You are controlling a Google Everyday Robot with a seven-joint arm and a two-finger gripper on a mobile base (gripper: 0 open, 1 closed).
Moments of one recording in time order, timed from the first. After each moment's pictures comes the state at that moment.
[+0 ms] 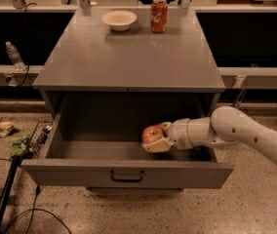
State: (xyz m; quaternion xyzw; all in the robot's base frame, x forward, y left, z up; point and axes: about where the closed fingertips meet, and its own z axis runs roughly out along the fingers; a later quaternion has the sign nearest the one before) arm 0.567 -0.047 0.643 -0.45 0.74 0.32 0.38
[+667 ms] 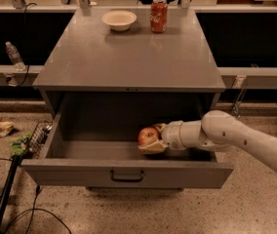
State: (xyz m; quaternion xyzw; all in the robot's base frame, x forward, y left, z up) arm 0.581 -0.034 0.620 -0.48 0.73 0.28 0.40
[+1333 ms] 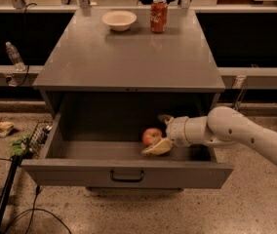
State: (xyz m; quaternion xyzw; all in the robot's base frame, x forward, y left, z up) arm 0.587 -0.051 0.637 -0.48 0.73 0.25 0.41
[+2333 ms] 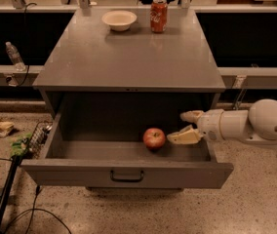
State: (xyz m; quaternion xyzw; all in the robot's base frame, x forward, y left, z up) arm 0.569 -0.135 0.700 -0.42 0.77 0.23 0.42
